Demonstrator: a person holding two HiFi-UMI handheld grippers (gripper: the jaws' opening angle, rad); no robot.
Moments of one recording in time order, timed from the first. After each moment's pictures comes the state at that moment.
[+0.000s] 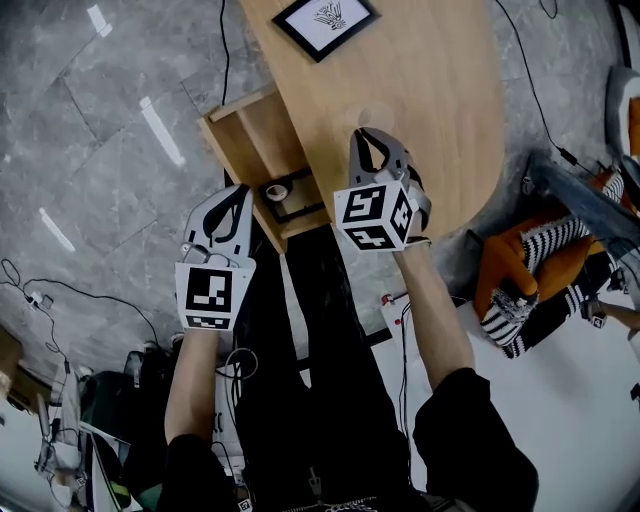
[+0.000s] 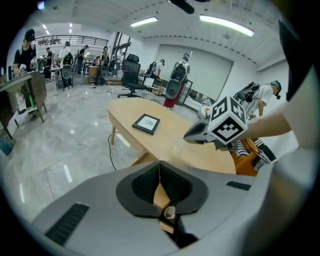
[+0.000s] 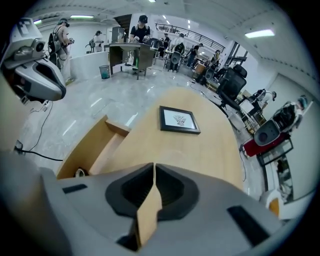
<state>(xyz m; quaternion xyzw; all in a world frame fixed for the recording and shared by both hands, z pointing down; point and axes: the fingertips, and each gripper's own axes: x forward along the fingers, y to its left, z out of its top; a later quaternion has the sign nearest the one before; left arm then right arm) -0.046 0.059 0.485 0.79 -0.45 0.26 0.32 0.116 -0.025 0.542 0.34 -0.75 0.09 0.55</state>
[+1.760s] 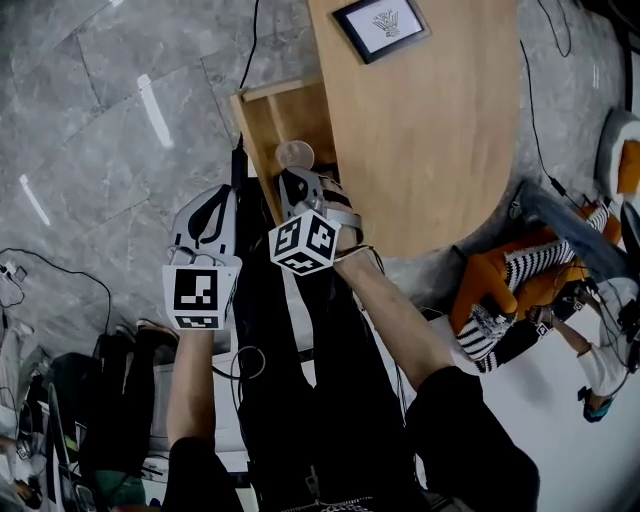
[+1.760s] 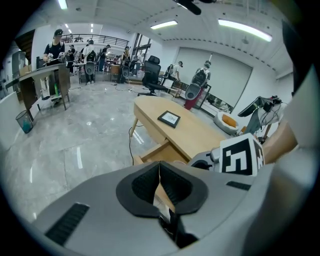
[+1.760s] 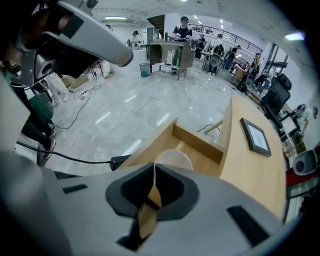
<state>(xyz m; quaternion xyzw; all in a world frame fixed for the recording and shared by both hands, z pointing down) -0.123 0.104 0.503 0.73 -0.53 0.25 0.35 -0.033 0.114 0.613 0.15 -0.81 0.07 0.56</state>
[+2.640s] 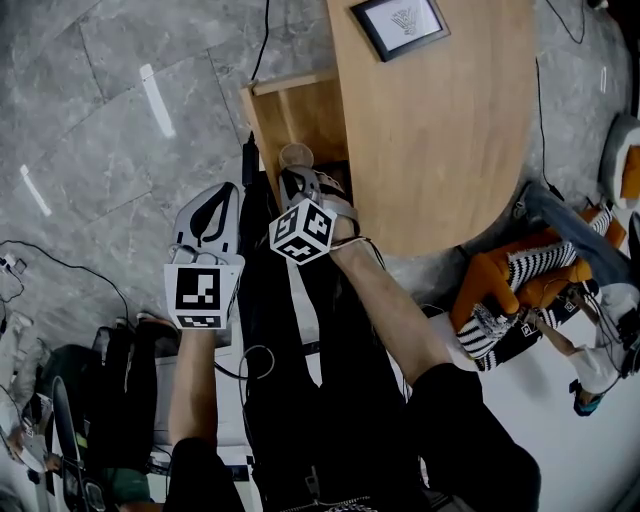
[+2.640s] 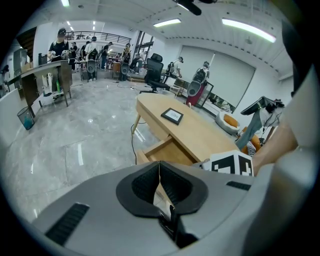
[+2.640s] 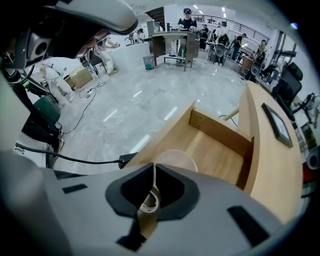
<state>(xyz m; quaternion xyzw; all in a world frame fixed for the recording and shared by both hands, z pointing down) -0.134 0.110 0.514 0.72 -0.53 0.25 0.37 -0.042 0.142 0.658 0.11 -0.80 0.10 0.58</state>
